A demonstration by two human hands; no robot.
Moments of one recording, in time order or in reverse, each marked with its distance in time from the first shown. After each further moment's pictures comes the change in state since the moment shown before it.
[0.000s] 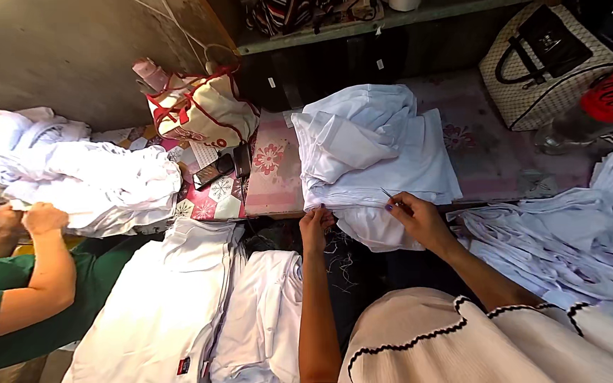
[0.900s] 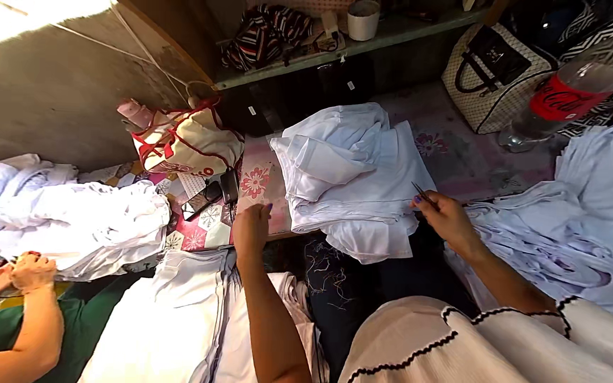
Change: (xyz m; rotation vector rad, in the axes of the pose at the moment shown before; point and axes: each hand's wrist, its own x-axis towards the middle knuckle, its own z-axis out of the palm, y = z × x) left_hand -0.006 0.171 -0.009 1.328 -0.073 0.340; right_hand -0.015 0.024 -0.064 0.104 0.210 0.114
